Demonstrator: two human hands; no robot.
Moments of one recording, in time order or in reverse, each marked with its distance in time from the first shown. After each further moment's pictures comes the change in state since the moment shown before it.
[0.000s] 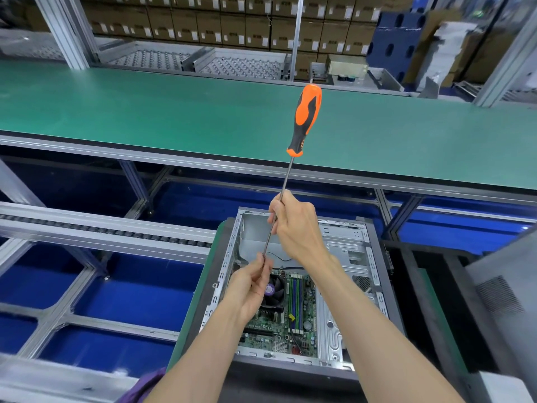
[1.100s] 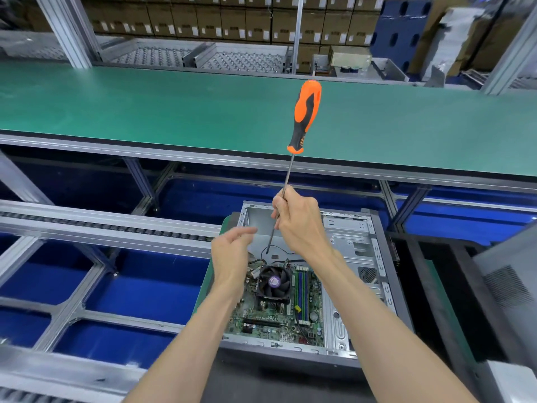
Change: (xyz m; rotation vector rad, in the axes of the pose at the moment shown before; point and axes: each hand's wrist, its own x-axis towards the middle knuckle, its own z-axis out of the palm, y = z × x) left_hand -0.020 0.040 0.020 0.947 0.187 0.612; right_hand -0.005 -0.001 0.004 -0.011 -0.002 0.016
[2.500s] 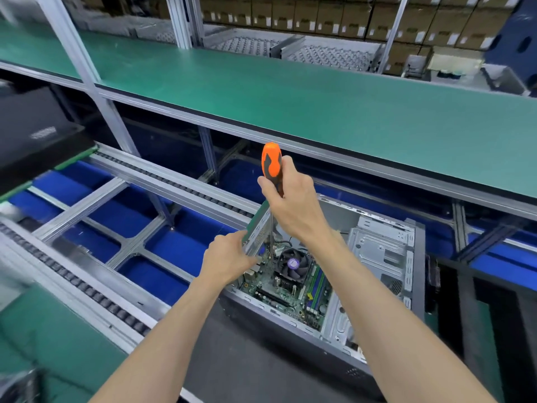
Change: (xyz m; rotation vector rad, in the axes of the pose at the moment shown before) left_hand -0.041 -0.047 -0.057 1.032 0.100 0.135; right_hand -0.008 -0.036 0.010 0.272 -0.167 -0.330
